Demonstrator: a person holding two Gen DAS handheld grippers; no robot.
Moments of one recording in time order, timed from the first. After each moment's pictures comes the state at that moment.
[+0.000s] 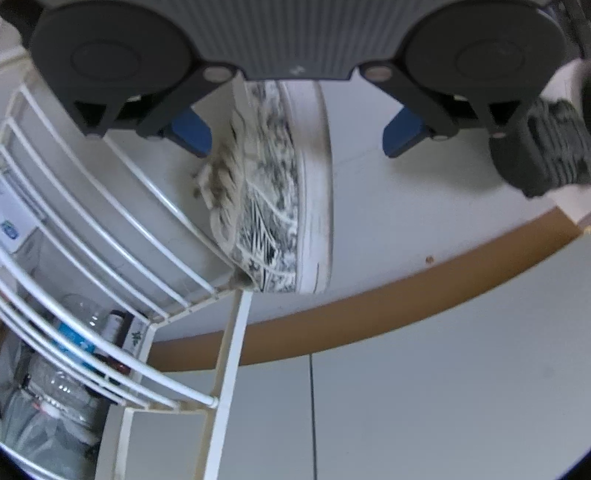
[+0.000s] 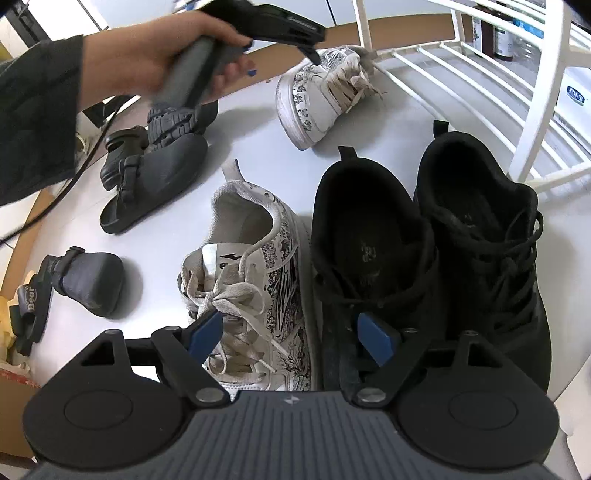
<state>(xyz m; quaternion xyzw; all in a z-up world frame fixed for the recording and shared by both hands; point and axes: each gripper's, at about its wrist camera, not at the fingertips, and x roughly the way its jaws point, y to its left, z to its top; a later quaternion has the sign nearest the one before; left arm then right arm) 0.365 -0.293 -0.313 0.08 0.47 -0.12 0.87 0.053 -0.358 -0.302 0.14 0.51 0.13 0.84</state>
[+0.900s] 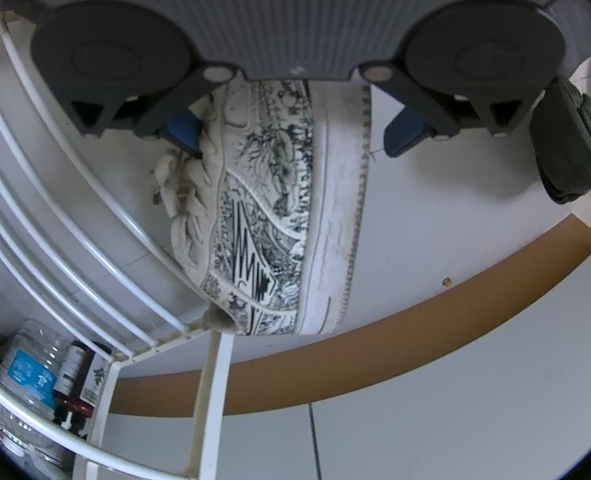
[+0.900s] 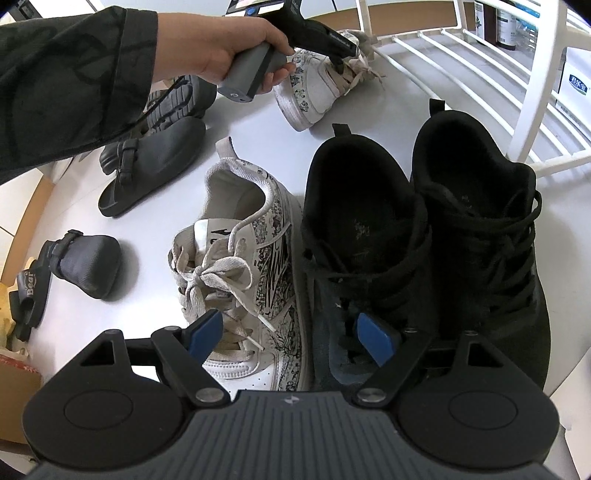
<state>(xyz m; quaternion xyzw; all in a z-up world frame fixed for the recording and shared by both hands) 0.389 -0.313 -0.363 0.12 0.49 -0.11 0.85 0.046 -0.365 -0.314 0.13 0.53 0.13 0.83</state>
